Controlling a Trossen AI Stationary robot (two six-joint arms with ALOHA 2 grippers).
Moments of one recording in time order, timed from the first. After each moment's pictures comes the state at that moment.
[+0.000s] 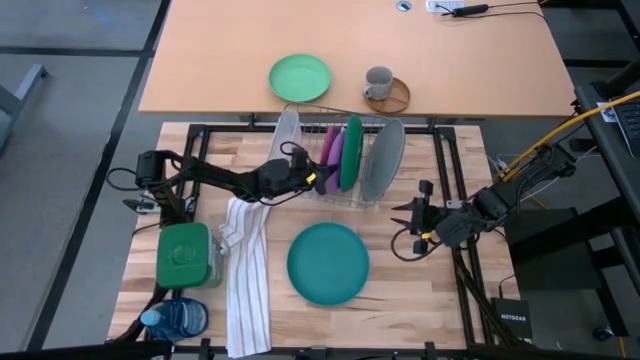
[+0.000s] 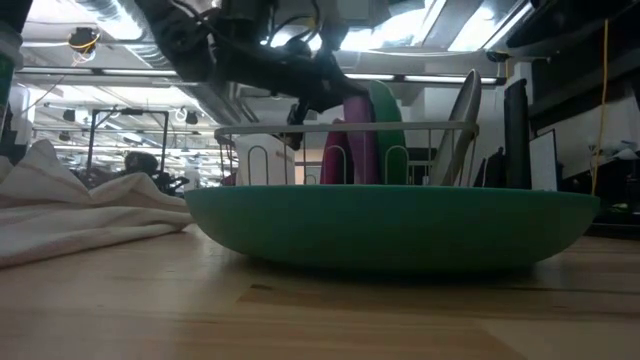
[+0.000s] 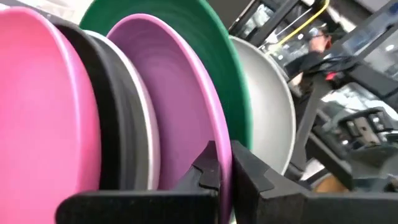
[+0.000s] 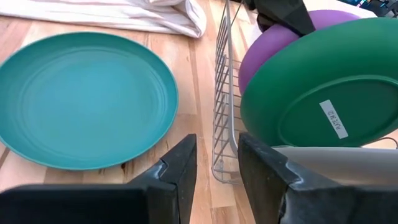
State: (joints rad) left arm 0.15 1.75 0.88 0.84 -0.30 -0.70; right arm 0.58 0.88 0.81 -0.70 0.69 0.24
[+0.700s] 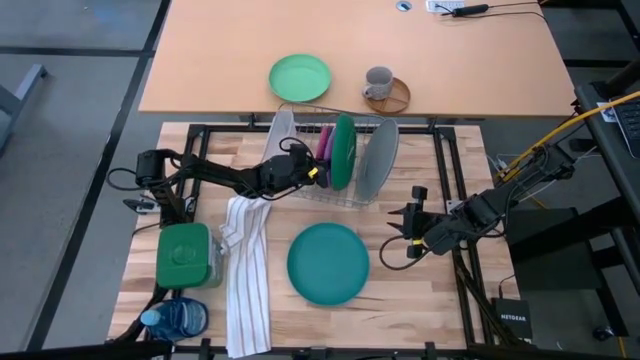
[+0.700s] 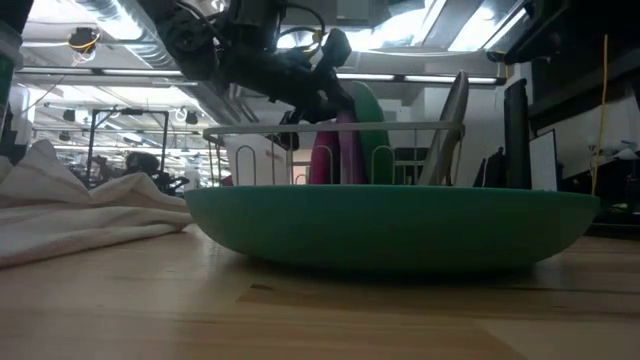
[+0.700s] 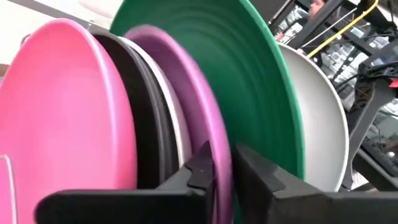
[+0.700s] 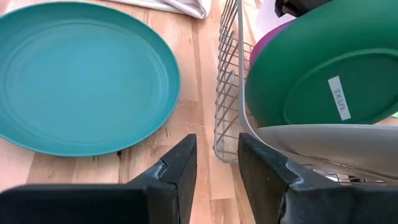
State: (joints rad) left arm 0.17 1.75 0.91 0.73 -0.38 -0.71; right arm 0.58 0.98 0.81 -0.70 0.69 0.24
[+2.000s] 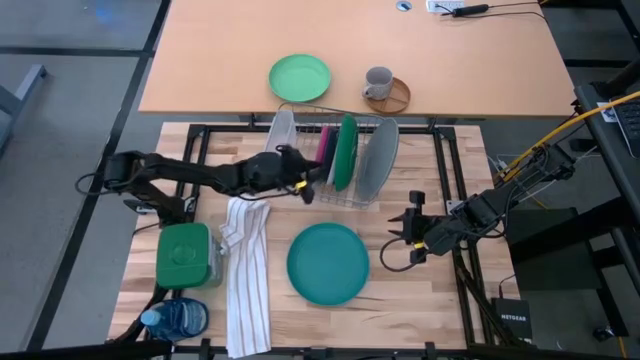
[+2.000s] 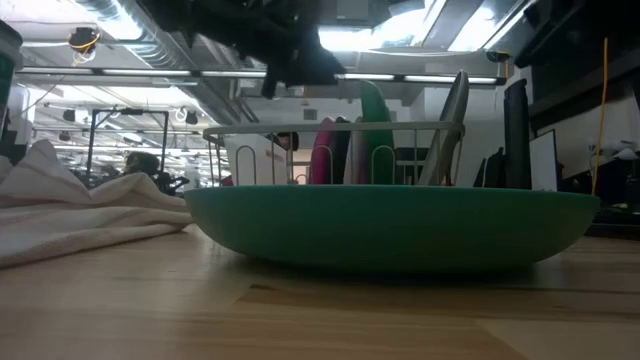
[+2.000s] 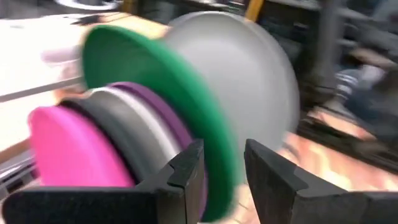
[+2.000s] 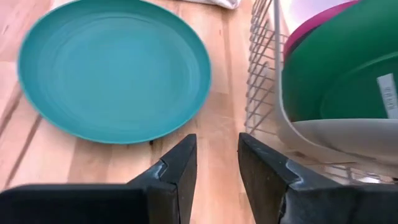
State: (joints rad) left arm 0.11 1.50 0.91 0.37 -0.29 -0.25; right arm 0.58 0.98 0.81 -0.70 0.57 0.26
